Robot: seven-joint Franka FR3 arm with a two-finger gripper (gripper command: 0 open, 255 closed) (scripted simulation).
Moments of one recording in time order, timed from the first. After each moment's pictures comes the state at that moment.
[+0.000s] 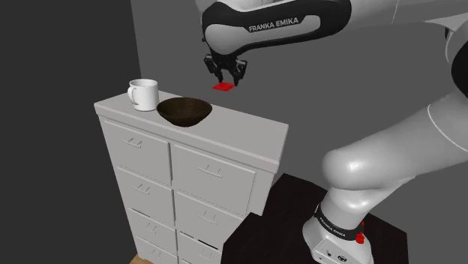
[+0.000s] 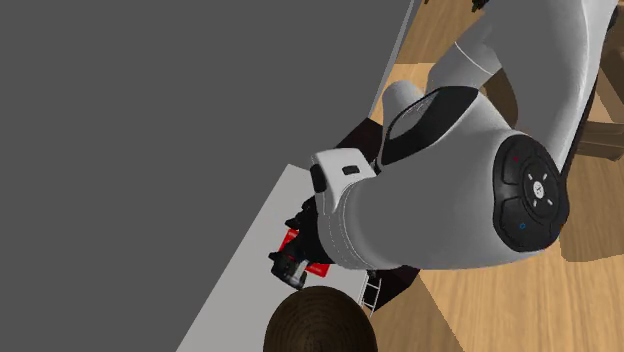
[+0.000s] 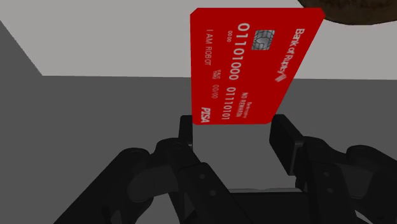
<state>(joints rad) -0.67 -0.48 0.80 -2.11 -0.24 1.89 1.40</state>
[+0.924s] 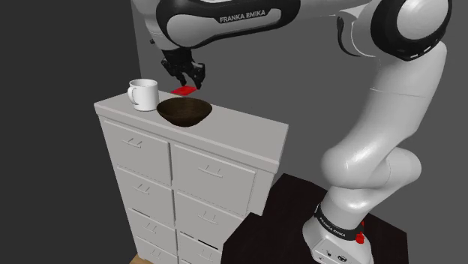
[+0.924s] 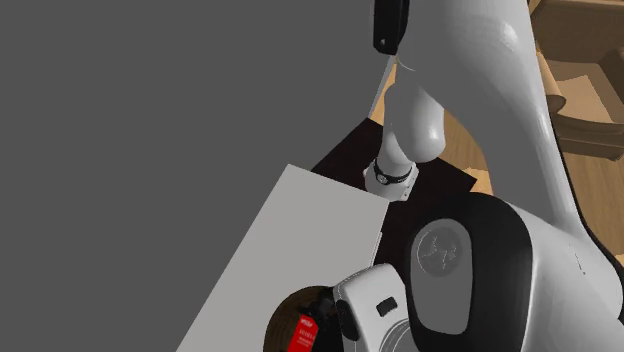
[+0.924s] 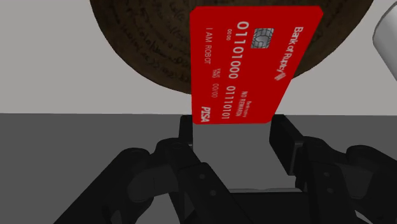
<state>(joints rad) -0.74 0.17 1.27 -1.70 -0.72 1.58 1.86</state>
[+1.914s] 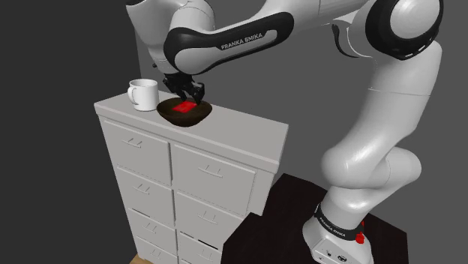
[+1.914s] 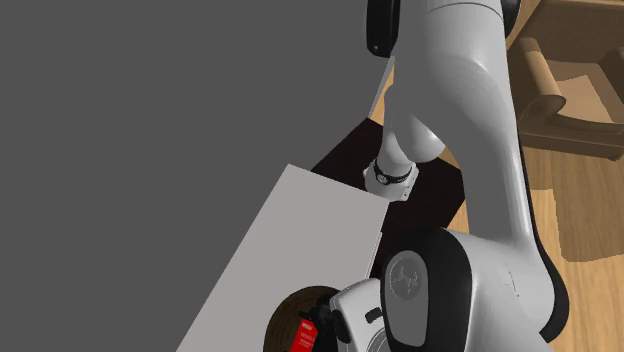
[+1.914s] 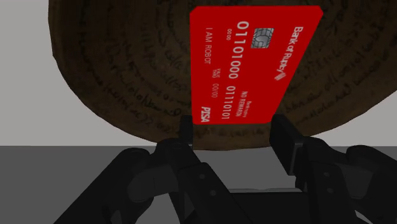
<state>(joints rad) -0.74 0.20 1.26 -1.82 -0.76 1.69 1.95</state>
